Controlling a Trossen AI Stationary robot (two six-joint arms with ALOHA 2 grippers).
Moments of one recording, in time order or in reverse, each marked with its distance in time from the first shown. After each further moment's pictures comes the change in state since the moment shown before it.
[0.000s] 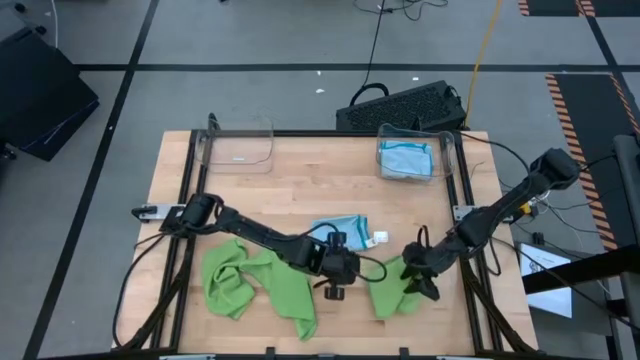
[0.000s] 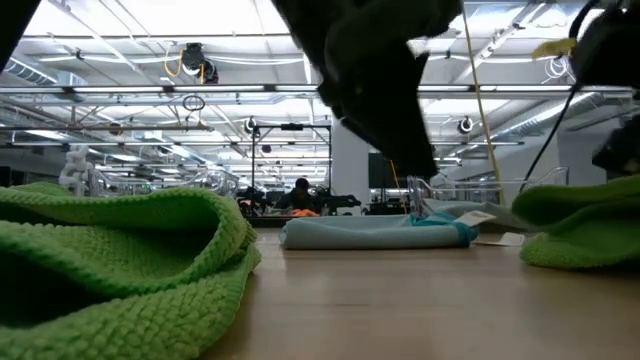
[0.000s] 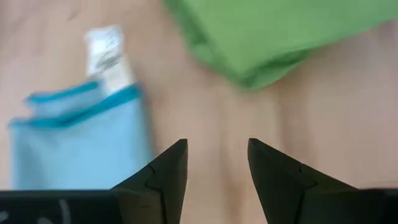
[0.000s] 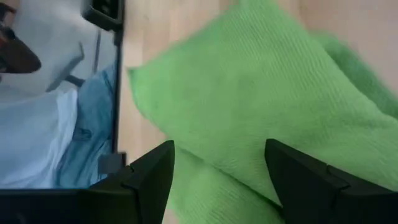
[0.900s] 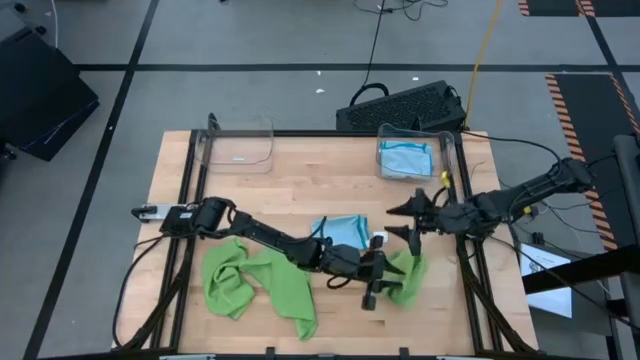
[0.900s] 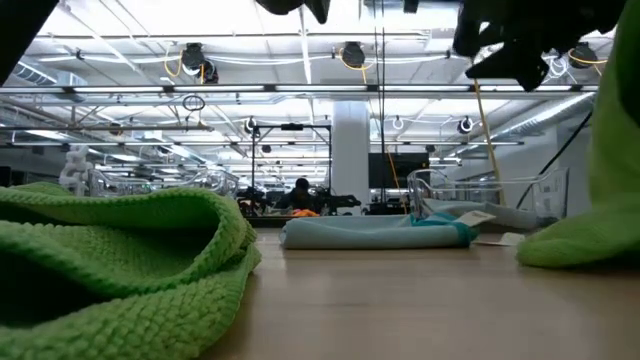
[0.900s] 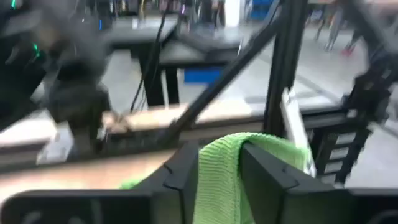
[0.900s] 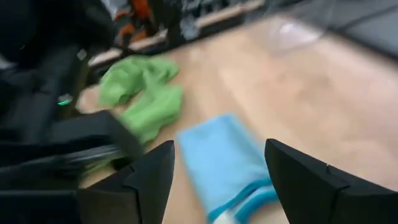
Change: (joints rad) left arm 0.016 0.108 0.000 0.977 0.165 0.142; right arm -0.258 -0.291 0.166 -0.152 0.505 -0.395
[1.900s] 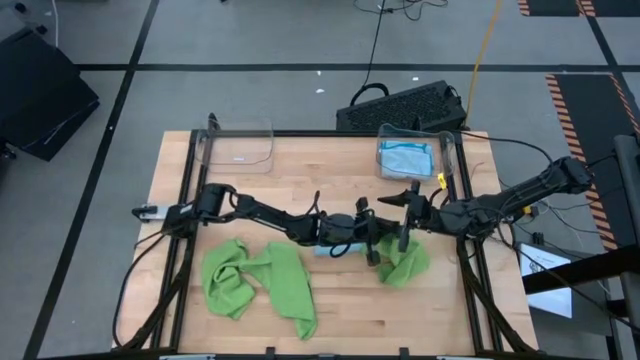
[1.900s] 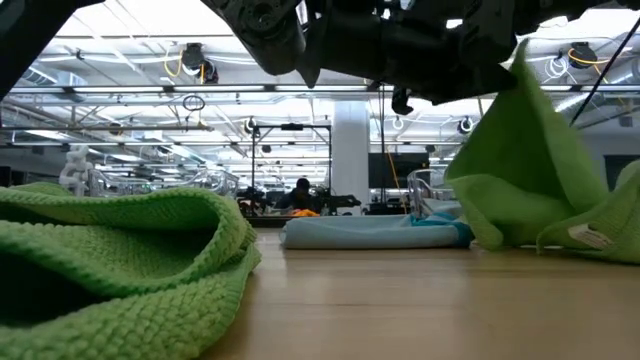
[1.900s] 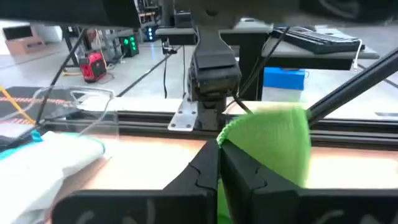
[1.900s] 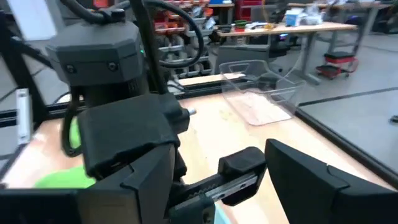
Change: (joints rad) left arm 0.154 -0.032 -0.183 0.150 -0.186 -0.012; right arm -0.004 0.111 -0.004 0.386 0.166 -0.336
